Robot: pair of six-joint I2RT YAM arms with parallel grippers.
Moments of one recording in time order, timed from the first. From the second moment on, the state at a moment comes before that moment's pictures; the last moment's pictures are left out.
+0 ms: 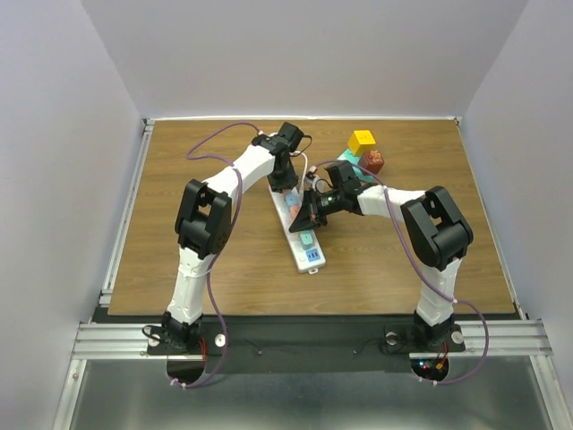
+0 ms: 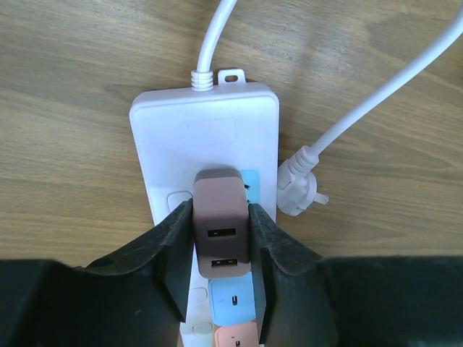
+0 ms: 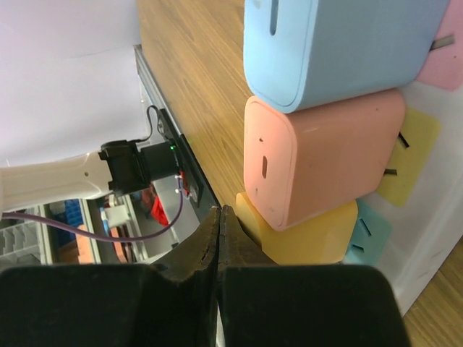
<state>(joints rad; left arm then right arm) -0.55 2.18 1.90 -0.87 -0.17 -0.83 0.50 1.96 1.18 -0.08 -0.90 0.67</state>
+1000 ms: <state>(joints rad) -0.56 2.25 2.04 -0.98 -0.16 -0.75 0.49 2.04 1.18 0.01 -1.09 0.72</state>
